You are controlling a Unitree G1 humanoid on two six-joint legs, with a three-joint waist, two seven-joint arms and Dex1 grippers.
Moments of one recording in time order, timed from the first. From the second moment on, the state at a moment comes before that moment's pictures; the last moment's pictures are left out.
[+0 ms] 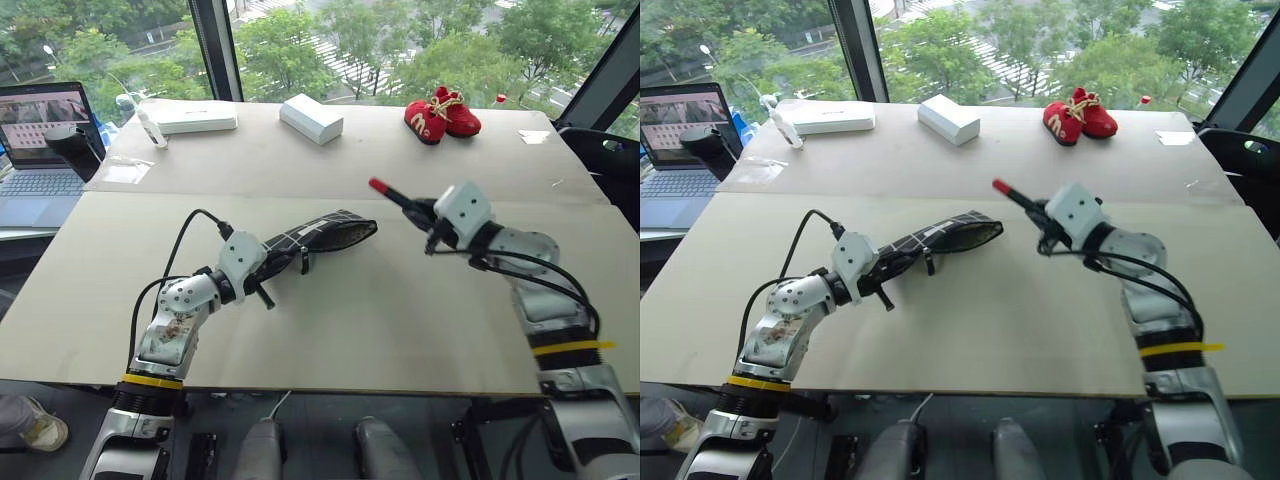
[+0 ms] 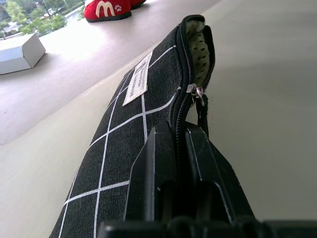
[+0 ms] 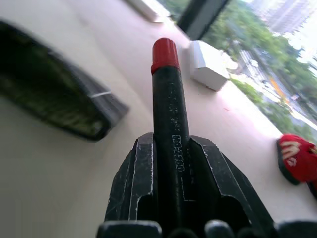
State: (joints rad) left arm -0.36 0.45 -0.06 0.03 -0.16 0.11 -0.76; right arm -0.55 -0.68 0.07 0.20 0.06 -0.08 0.83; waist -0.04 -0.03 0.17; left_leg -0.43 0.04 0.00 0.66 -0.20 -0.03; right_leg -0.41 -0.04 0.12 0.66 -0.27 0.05
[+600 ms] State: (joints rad) left arm -0.38 0.45 -0.06 0.03 -0.16 0.13 -0.77; right arm -0.62 -0.69 0.23 0.27 -0.09 -0.37 0.96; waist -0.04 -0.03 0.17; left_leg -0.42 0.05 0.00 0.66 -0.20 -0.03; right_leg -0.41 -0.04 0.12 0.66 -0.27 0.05
